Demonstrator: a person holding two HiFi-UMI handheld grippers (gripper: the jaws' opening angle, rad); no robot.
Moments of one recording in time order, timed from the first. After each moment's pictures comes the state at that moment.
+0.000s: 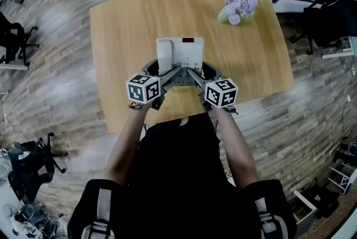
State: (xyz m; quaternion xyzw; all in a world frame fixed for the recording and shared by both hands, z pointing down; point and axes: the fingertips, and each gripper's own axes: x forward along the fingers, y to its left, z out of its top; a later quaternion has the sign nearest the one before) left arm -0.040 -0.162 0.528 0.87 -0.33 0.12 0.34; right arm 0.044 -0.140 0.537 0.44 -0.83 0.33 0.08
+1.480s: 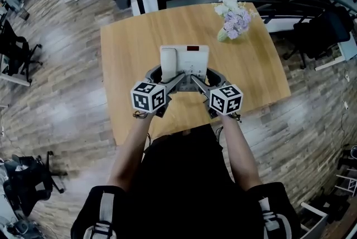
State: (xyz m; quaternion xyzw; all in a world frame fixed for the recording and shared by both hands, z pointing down) left arm -0.061 -0.153 0.441 0.91 -0.33 0.09 0.25; right arm 0.021 -0.131 0.452 0.46 -0.85 0.24 0.08
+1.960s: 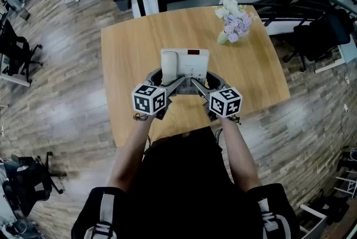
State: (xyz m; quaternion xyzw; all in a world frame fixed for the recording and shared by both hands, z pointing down) left arm -0.062 -0.154 0.446 0.90 -0.33 0.10 0.25; right arm 0.021 -0.132 0.458 0.46 -0.85 0.25 0.08
